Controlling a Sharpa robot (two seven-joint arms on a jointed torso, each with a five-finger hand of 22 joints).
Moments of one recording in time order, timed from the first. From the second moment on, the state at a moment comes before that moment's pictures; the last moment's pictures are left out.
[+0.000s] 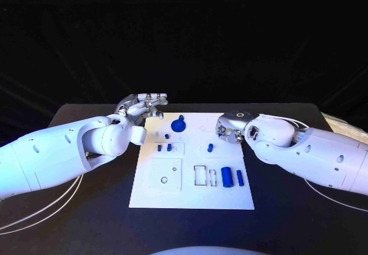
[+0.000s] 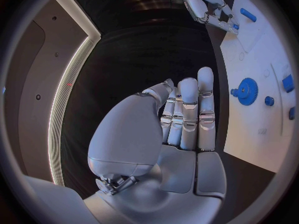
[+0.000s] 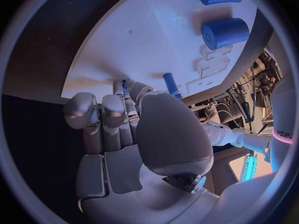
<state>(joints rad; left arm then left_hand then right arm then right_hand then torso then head) 1.21 -0.84 -0.02 1.49 0.08 -0.34 0.33 1.42 -0.08 0.41 0.07 0.07 1.03 0.17 0.13 0.07 1.11 0.10 0.29 0.12 1.22 0.01 0.98 0.58 0.17 1.21 0.11 0.52 0.97 1.19 -0.69 -0.02 1.39 -1.83 -0.11 -0.20 1.45 -0.07 0.41 0.08 0.09 1.10 0.12 0.08 0.16 1.16 0.06 0.14 0.12 1.47 -0.01 1.06 0.98 0.12 1.34 0.09 1.20 0.95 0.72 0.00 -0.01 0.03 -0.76</state>
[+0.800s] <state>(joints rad) 1.21 -0.84 -0.02 1.47 0.08 -0.34 0.33 1.41 -0.08 0.40 0.07 0.07 1.03 0.17 0.13 0.07 1.11 0.10 0.29 0.12 1.22 0.01 0.97 0.57 0.17 1.21 0.11 0.52 0.96 1.19 -0.76 -0.01 1.48 -1.81 -0.21 -0.21 1.43 -0.05 0.46 0.04 0.07 1.13 0.12 0.08 0.18 1.21 0.05 0.12 0.11 1.46 -0.02 1.08 0.99 0.12 1.36 0.08 1.23 0.99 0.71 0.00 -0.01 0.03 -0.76</state>
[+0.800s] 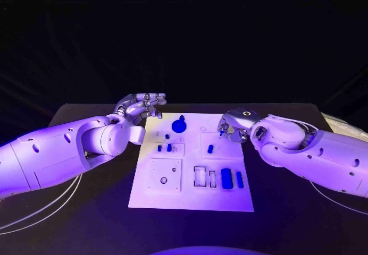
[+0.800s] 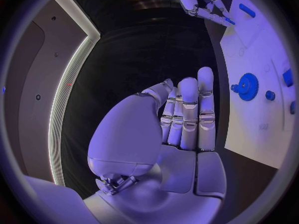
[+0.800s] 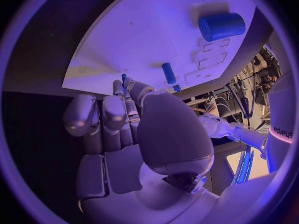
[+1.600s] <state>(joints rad) 1.21 -0.84 -0.02 1.47 0.08 -0.33 0.33 1.40 -0.08 0.39 0.07 0.07 1.02 0.18 0.13 0.07 1.10 0.10 0.31 0.13 1.22 0.01 0.97 0.57 0.17 1.21 0.11 0.51 0.96 1.15 -0.70 -0.01 1.71 -1.74 -0.25 -0.20 1.42 -0.05 0.47 0.04 0.06 1.13 0.12 0.08 0.18 1.22 0.06 0.11 0.10 1.46 -0.02 1.09 1.00 0.12 1.36 0.08 1.23 0.99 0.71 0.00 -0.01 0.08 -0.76</state>
